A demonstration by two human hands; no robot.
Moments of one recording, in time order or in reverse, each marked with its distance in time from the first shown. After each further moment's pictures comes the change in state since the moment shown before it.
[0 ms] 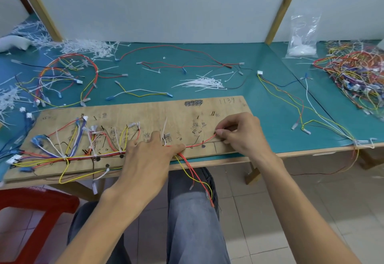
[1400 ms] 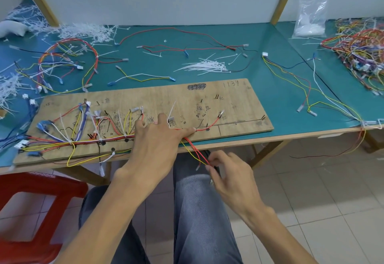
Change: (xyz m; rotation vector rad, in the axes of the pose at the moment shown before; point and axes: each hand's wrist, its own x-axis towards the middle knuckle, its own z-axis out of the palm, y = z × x) left_hand 0.000 0.006 -0.001 0.077 0.010 0.051; right_hand -0.129 0.033 0.071 -0.222 0.059 -0.222
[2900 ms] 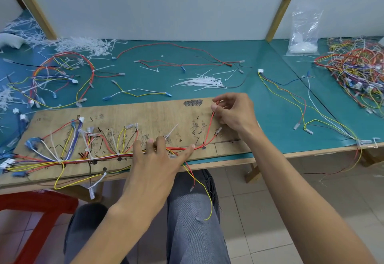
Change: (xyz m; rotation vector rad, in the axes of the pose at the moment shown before) left_hand -0.007 0.011 0.027 0.062 0.071 0.087; right_hand 0.201 0.026 -0.043 0.381 0.120 0.272
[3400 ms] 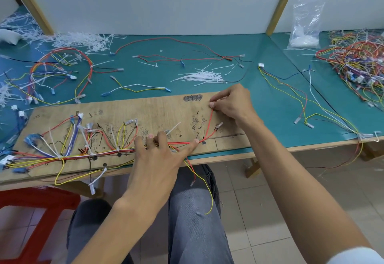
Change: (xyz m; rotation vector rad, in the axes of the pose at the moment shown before) left_hand 0.001 0.006 -0.011 -0.018 -0.026 -0.002; right_hand 0.022 -0.002 0.004 -0.186 -0.064 0.109
